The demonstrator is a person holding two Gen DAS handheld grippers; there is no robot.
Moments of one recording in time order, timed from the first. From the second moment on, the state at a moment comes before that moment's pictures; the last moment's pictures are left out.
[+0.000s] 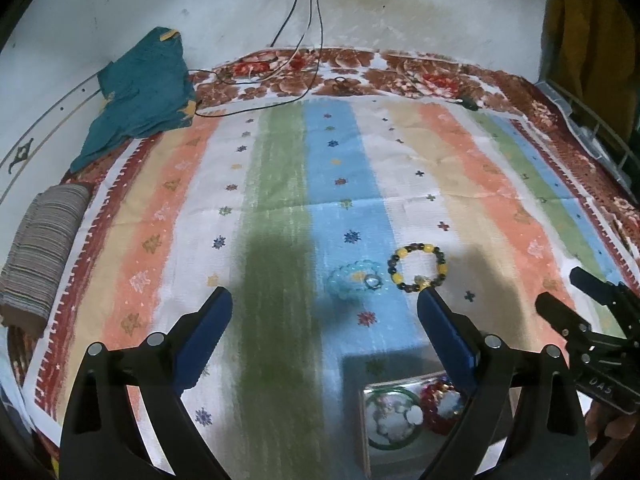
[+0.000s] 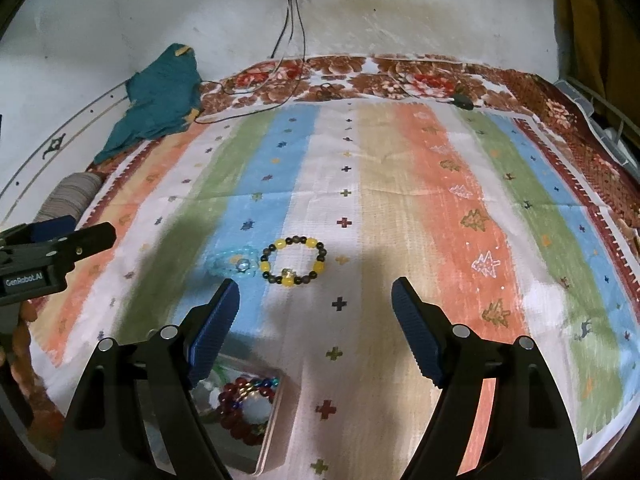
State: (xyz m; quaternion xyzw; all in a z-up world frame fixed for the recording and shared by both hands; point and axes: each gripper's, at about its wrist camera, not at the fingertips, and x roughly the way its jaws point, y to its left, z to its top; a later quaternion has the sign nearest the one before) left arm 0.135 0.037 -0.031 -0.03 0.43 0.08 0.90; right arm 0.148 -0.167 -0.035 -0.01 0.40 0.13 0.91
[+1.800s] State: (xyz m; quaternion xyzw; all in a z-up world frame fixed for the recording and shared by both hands) left arm 0.227 0.048 -0.125 0.02 0.53 0.09 0.84; right arm 0.246 -0.145 -0.108 -0.04 0.48 0.11 0.87
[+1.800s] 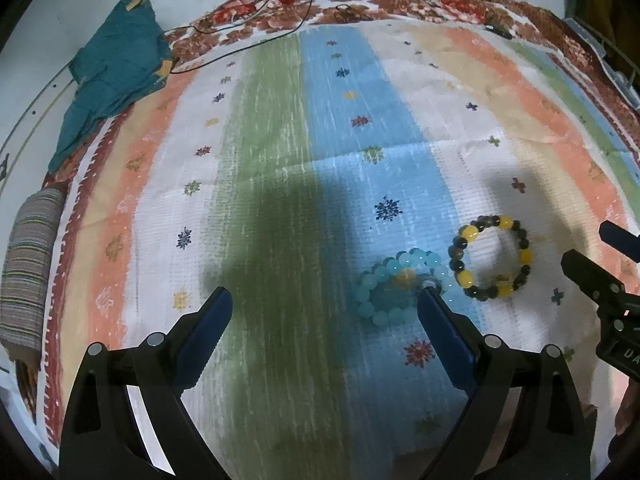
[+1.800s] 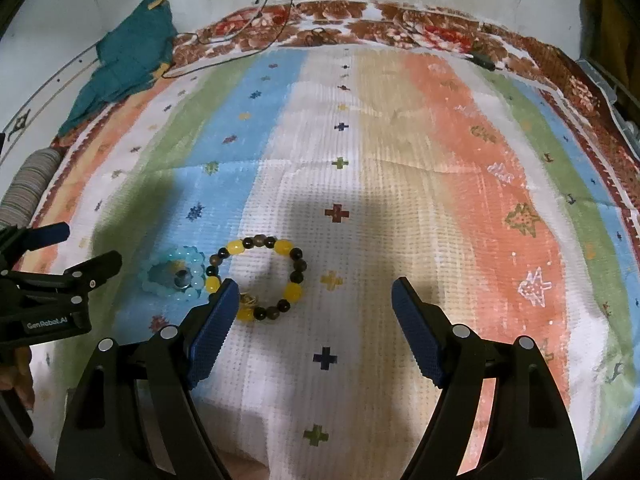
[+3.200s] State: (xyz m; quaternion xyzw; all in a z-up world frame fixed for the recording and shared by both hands) left arm 0.251 0.064 -0.177 0.00 0.59 0.05 0.81; right arm 0.276 -0.137 -0.156 -0.06 0.53 0.09 0.84
